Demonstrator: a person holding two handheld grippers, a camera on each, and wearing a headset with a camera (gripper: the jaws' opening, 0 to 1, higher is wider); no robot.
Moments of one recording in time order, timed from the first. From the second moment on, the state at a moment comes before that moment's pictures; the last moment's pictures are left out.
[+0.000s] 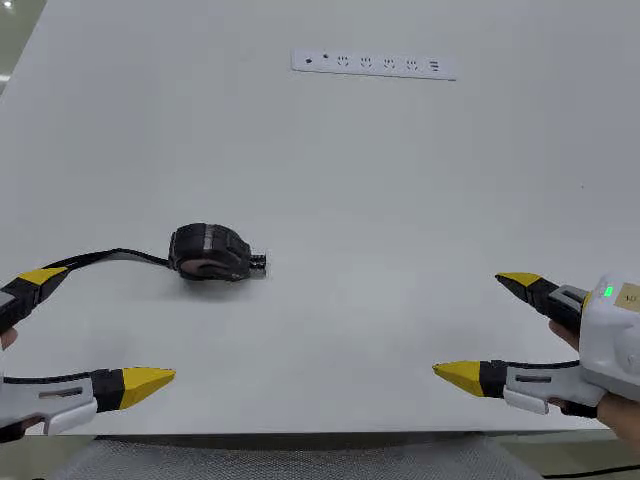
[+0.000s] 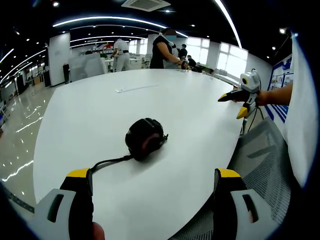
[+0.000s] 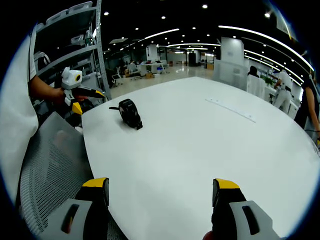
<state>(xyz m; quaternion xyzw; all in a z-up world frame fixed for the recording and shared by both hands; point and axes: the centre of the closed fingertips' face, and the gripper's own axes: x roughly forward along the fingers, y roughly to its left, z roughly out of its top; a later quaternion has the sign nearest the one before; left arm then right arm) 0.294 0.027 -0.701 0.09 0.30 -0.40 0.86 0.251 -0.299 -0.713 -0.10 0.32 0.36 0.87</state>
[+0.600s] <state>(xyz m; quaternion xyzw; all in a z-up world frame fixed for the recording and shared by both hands) 0.322 0.003 -0.704 0.11 0.30 -0.44 0.84 0.282 -0.285 -0.717 -0.11 0.32 0.39 0.86</state>
